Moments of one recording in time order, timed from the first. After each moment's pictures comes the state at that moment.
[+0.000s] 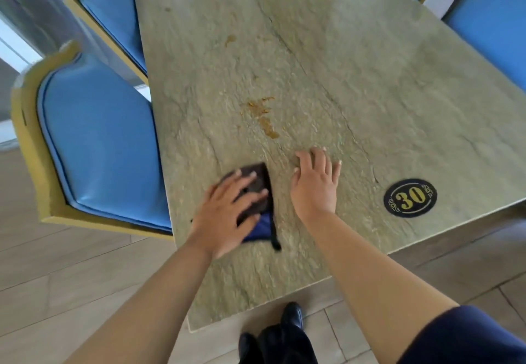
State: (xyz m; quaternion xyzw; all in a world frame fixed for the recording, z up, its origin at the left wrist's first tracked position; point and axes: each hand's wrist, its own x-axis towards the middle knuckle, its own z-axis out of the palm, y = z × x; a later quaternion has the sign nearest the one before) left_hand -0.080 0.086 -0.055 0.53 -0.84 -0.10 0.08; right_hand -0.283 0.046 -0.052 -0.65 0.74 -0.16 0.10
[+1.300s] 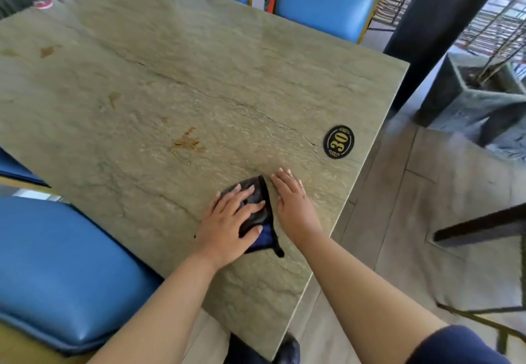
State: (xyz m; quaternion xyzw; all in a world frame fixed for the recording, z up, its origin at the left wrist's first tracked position) left_hand -0.073 0.026 -0.060 0.24 -0.95 -0.16 0.07; right_hand -0.237 0.119 -0.051 -0.48 0.82 -0.27 0.16
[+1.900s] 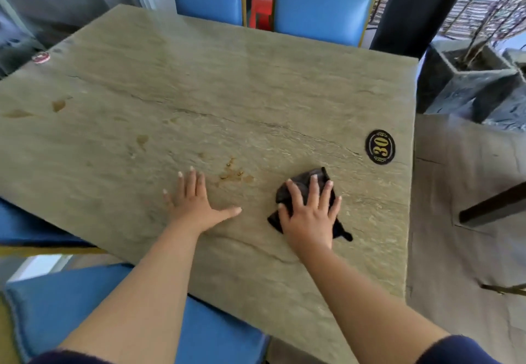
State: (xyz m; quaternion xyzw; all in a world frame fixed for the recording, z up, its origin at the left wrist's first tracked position) left_hand -0.035 -0.184 -0.008 0.44 -0.86 -0.15 -0.22; right_hand -0.147 0.010 -0.047 -0.28 0.95 -0.10 0.09
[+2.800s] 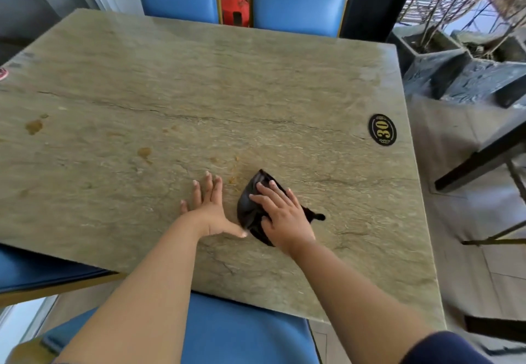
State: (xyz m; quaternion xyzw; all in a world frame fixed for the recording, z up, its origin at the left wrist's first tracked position) left_hand -0.021 -0.233 -0.004 0.29 -0.87 -0.22 -0.33; right_hand -0.088 -0.058 -0.047 -0.42 0.87 -0.23 0.10
